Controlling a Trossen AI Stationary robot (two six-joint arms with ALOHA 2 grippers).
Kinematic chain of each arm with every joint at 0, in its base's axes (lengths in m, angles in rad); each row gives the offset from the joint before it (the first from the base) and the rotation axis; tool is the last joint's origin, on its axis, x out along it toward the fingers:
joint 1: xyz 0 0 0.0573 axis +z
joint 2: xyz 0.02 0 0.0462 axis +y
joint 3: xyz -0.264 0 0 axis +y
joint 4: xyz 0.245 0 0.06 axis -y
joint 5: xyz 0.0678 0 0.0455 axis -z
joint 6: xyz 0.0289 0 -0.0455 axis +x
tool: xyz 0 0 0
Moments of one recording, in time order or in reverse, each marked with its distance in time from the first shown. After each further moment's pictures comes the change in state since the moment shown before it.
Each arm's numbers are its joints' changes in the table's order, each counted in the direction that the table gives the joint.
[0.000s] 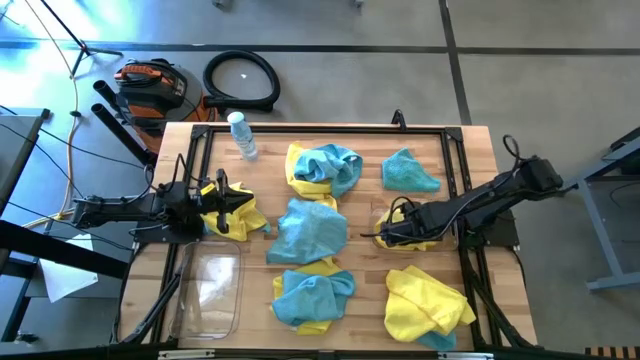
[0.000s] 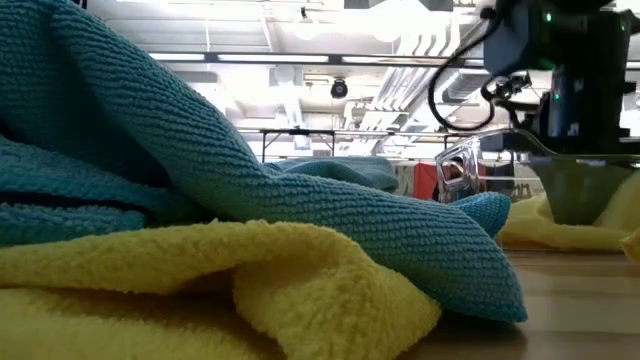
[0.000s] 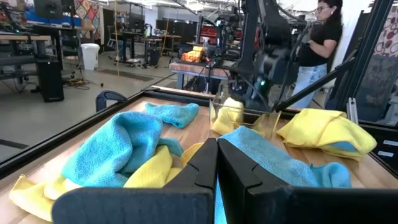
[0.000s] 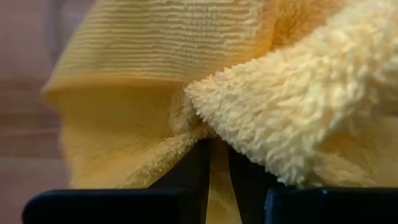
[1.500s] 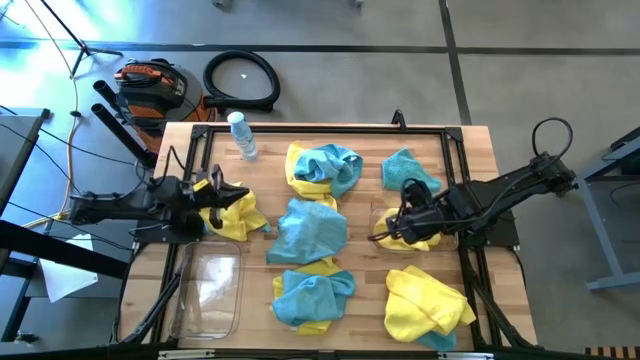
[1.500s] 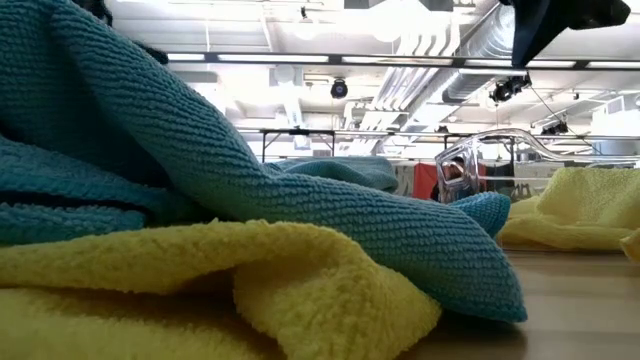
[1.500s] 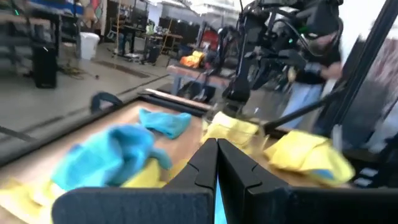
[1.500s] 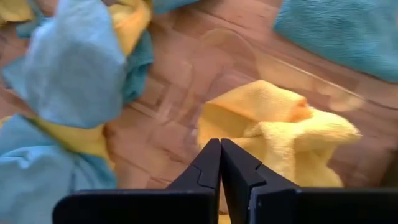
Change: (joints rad) left arm -0.021 0.079 -0.164 -0.083 -0.033 -0.101; right arm 0.115 -0.139 -0.560 -0.534 0.248 -0.333
